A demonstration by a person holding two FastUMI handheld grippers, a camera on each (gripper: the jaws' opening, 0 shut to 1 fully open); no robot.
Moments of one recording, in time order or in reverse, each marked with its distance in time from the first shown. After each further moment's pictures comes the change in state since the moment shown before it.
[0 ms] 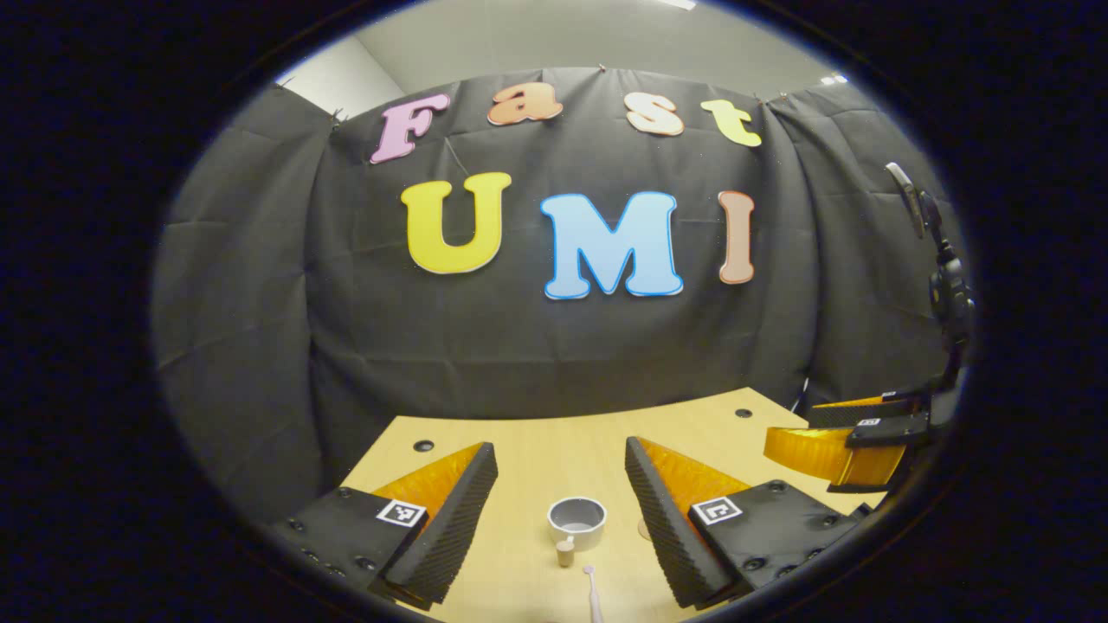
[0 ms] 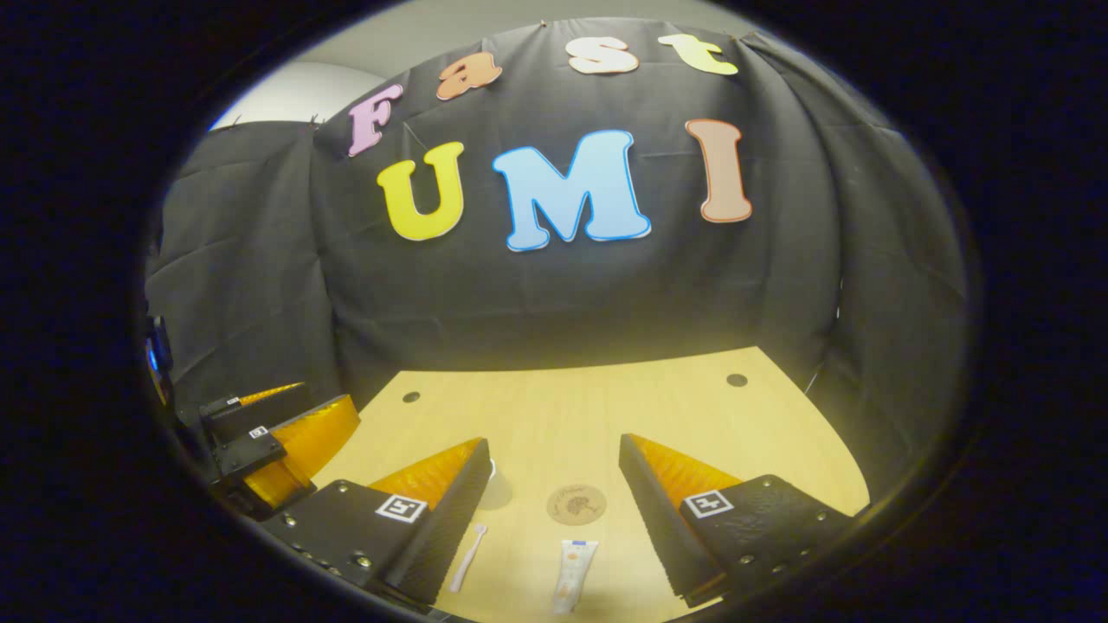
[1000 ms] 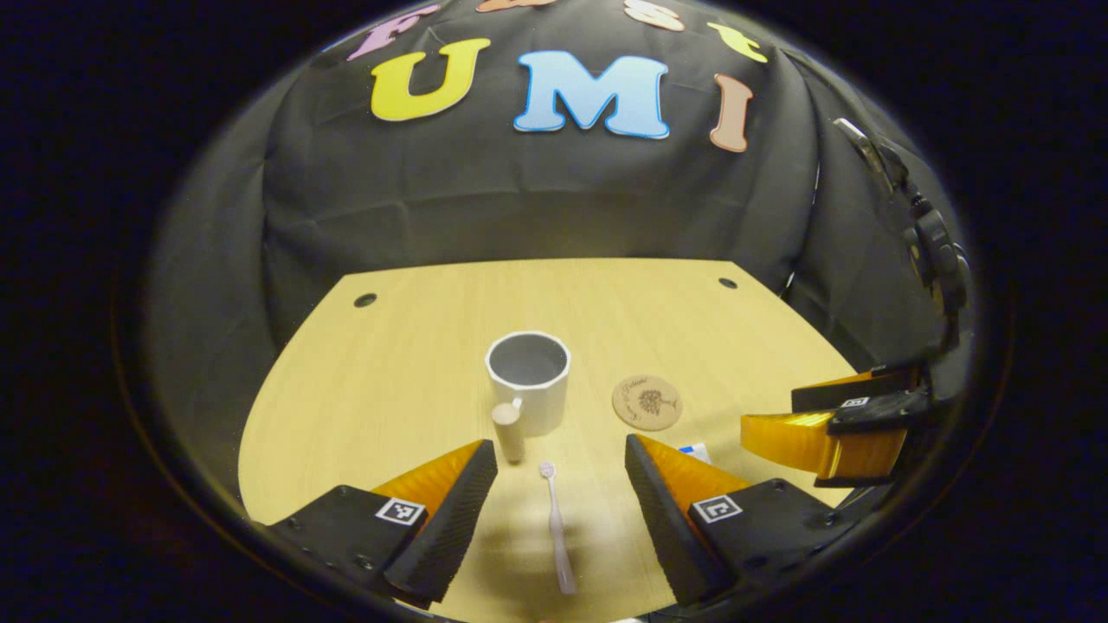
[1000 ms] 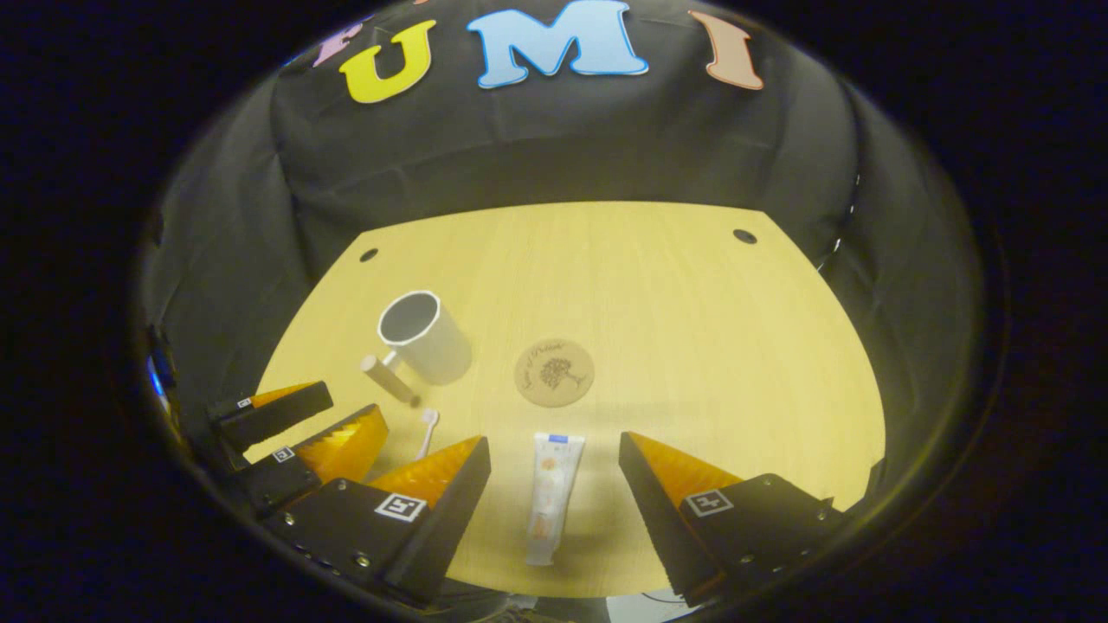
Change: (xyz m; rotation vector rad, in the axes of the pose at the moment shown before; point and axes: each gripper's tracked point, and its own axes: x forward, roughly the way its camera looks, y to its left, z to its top) left arm 0.029 -0.027 -0.225 -0.072 0.480 -0.064; right arm 0.032 -0.023 -0.171 -0.018 0.513 -0.039
